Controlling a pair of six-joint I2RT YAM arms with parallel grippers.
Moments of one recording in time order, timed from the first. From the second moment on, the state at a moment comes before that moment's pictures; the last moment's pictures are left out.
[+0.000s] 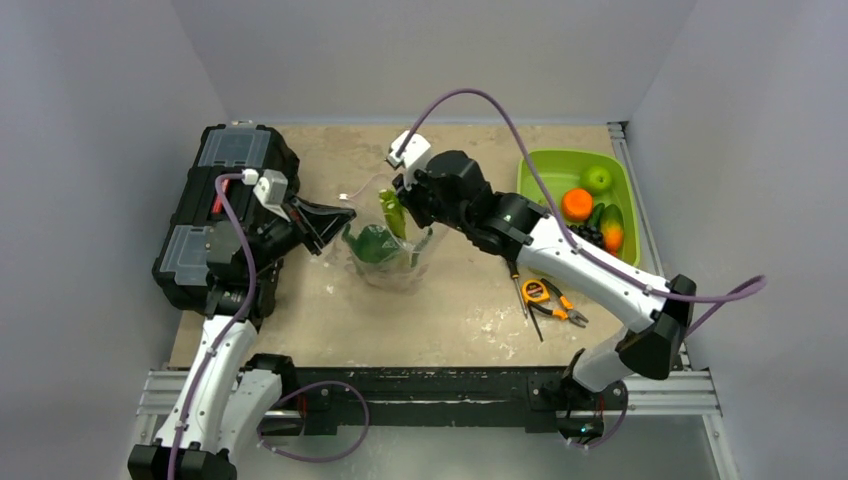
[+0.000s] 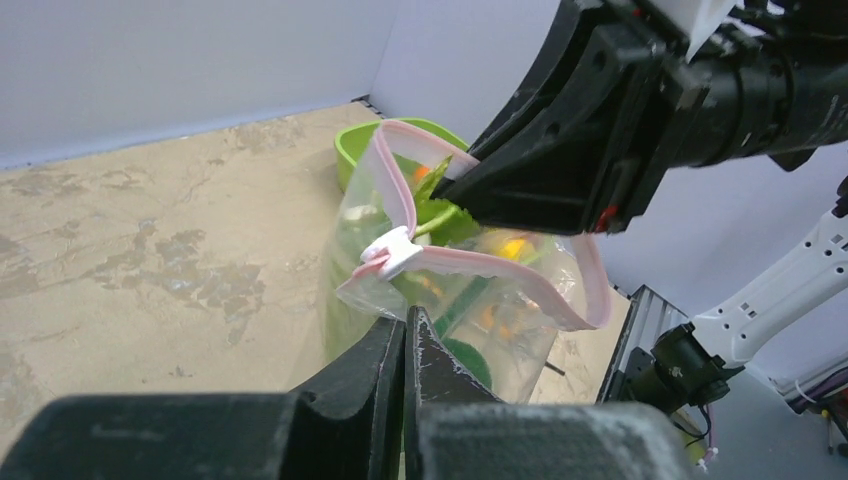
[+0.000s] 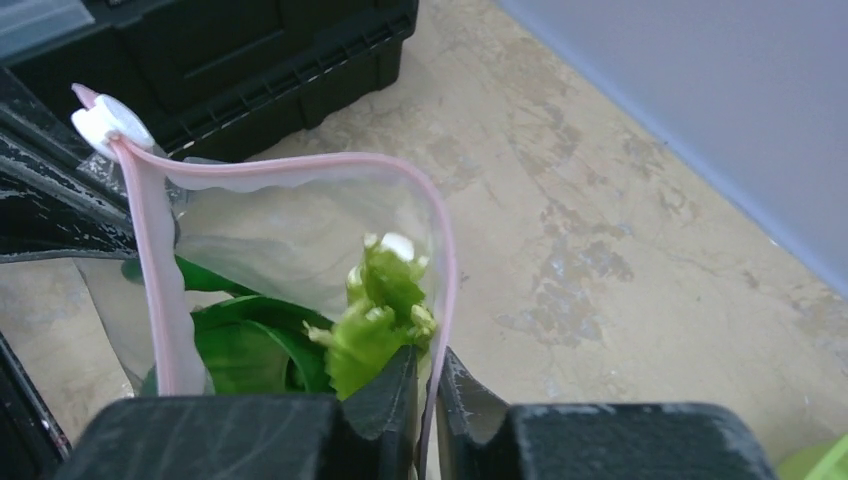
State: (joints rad) left arm -0.08 0.75 0.62 0.32 0.81 -0.52; right arm 0.95 1.53 1.56 -0.45 0.17 -0.05
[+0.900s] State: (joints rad) left arm -0.08 0.71 0.61 0.32 0.79 -0.54; right arm 0.93 1.30 1.42 -0.62 0.21 -0.06
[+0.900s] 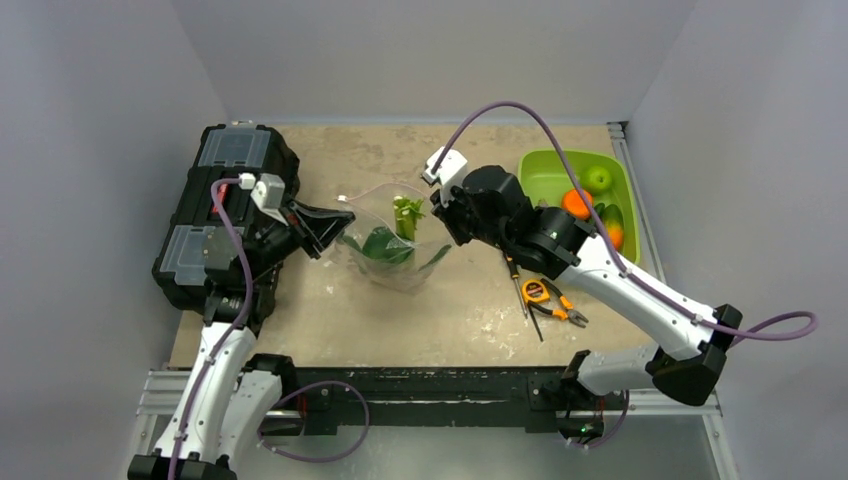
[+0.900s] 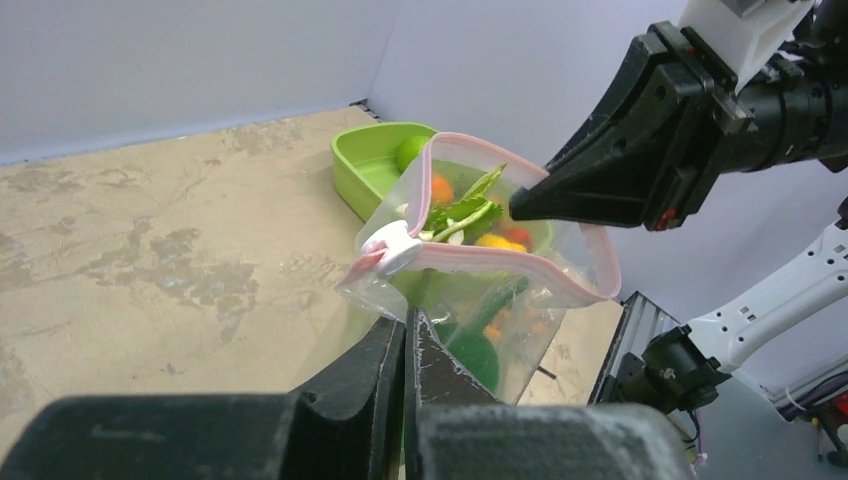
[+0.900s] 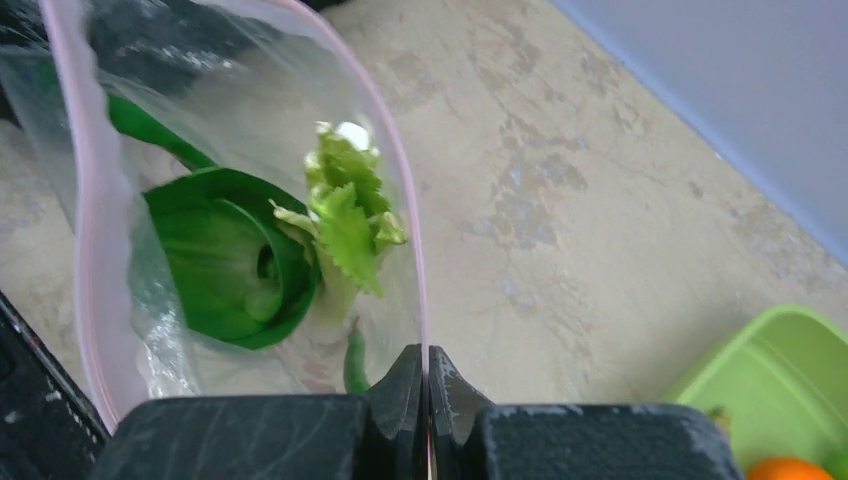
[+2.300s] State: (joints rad) left arm -0.09 0.58 0.60 0.14 0.76 -0.59; right arm 0.93 1.26 1.57 -0.74 0.17 0.33
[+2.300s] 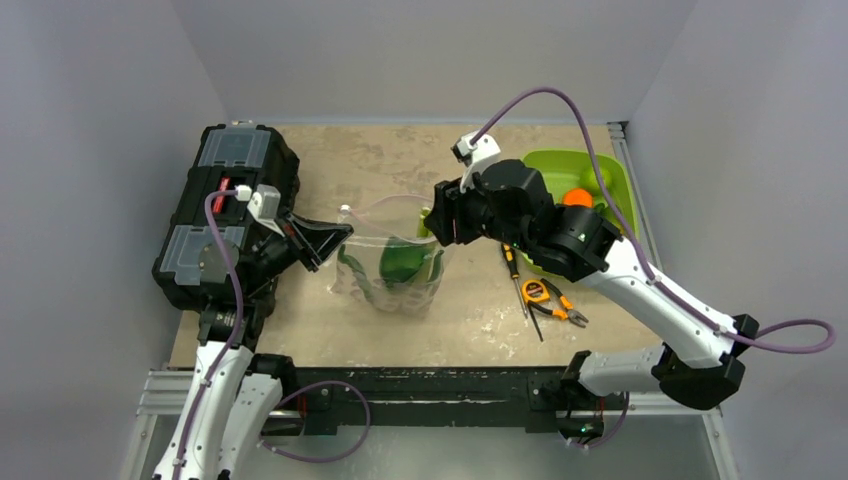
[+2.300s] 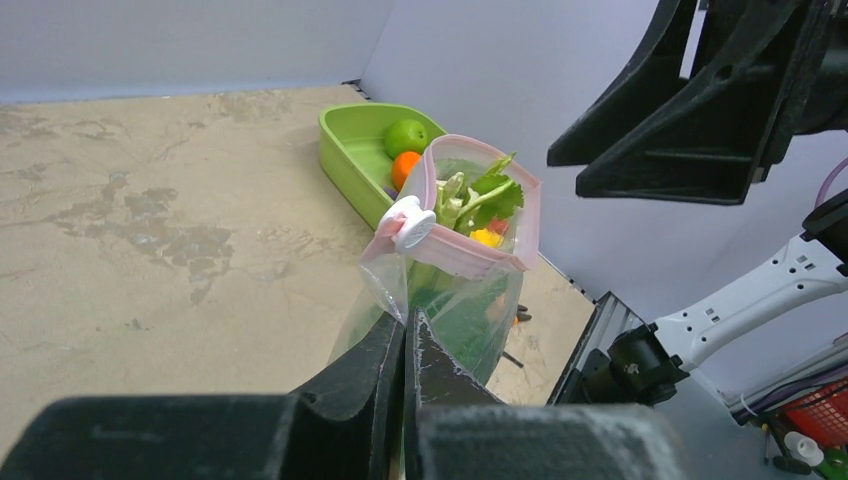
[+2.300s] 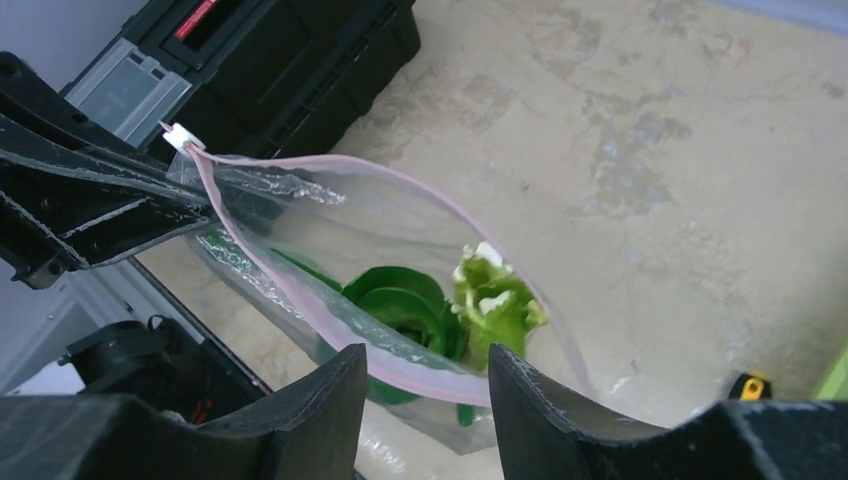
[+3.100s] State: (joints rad) left arm -0.09 0.58 0.60 0.14 0.81 -0.56; right arm 0.99 1.38 1.34 -0.38 0.36 0.44
